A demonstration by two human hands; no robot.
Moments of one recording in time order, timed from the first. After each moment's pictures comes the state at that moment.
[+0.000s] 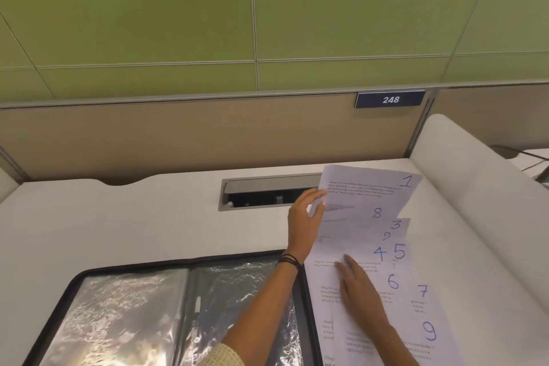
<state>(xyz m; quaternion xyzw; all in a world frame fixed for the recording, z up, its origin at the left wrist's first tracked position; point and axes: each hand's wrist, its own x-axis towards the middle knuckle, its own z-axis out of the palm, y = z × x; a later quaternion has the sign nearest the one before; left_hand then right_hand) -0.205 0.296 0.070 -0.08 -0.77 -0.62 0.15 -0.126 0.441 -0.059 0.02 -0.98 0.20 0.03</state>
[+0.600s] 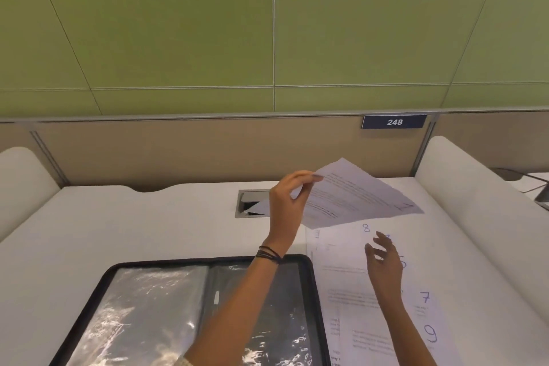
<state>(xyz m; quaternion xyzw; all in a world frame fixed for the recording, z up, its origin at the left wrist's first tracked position) -0.150 0.240 0.178 -0.18 -0.73 -0.56 0.35 -0.123 0.428 0.052 -0.16 -0.78 0.56 0.21</state>
